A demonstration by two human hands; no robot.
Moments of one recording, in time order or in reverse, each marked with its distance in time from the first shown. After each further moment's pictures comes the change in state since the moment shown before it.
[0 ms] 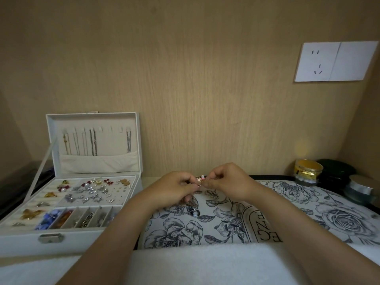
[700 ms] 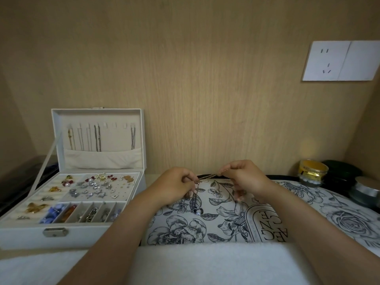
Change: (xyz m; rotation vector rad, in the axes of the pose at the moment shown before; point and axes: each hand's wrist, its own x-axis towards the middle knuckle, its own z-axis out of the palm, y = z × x) left_hand 0.005 -0.006 0.003 0.071 0.149 -0.019; right_hand -0.004 0.006 -0.015 0.293 0.073 0.194
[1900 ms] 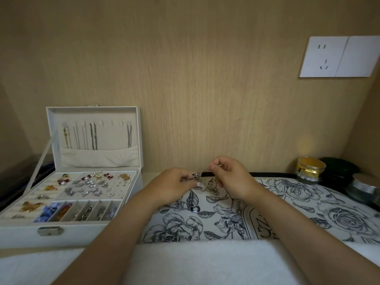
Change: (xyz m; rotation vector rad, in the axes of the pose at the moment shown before) left_hand 0.000 -0.003 0.002 0.094 -0.015 0.022; right_hand 0.002 0.005 0.023 -0.053 0.012 -0.268
